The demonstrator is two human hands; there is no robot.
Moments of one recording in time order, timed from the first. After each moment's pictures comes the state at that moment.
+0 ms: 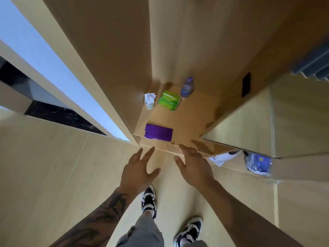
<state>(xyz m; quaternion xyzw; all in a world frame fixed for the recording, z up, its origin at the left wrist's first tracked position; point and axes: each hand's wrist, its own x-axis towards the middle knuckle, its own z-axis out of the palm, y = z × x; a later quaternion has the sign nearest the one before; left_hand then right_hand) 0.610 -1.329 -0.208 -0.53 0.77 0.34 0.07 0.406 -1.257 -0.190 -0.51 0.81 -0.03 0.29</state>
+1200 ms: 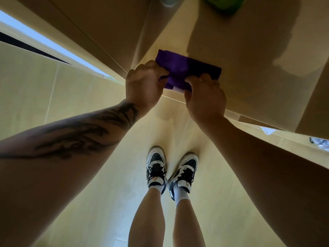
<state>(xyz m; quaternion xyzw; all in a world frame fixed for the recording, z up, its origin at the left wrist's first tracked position) 0.558 -1.526 -0.563 -0.49 0.84 0.23 -0.05 0.407 -1.441 -0.551 -0.55 0.81 0.05 0.20</state>
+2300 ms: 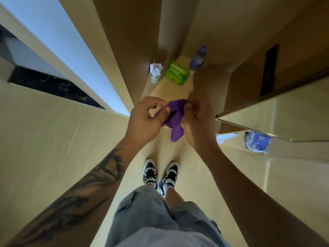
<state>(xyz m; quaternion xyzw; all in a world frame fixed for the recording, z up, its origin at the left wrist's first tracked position) 0.601 -1.416 -0.152 -0.50 0.62 0.55 -0.26 0.466 -1.346 -0.130 -0.31 0.77 -0.46 0.32</state>
